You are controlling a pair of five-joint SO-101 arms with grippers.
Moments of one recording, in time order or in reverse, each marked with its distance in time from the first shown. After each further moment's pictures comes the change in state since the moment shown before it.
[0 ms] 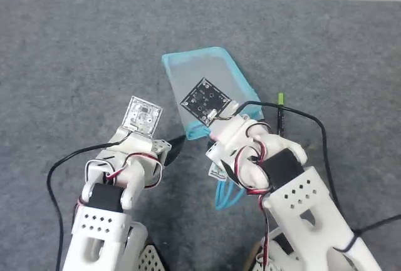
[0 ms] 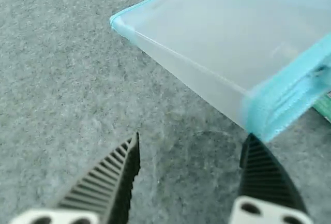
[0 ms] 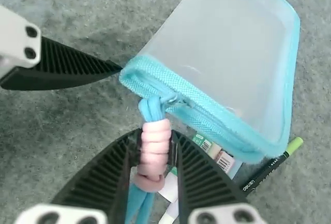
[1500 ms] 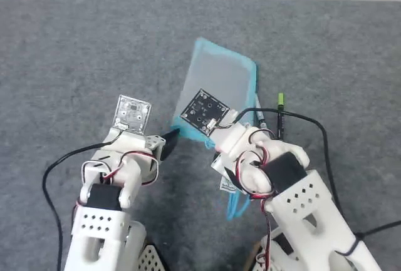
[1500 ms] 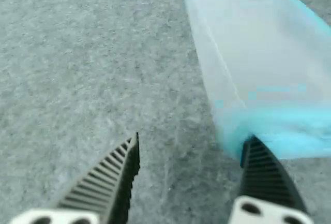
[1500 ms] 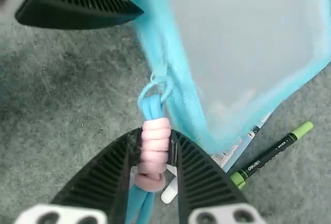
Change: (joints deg) left arm -3.5 0.0 2.0 -4.4 2.8; right arm -0.1 -1.7 0.8 6.9 3.3
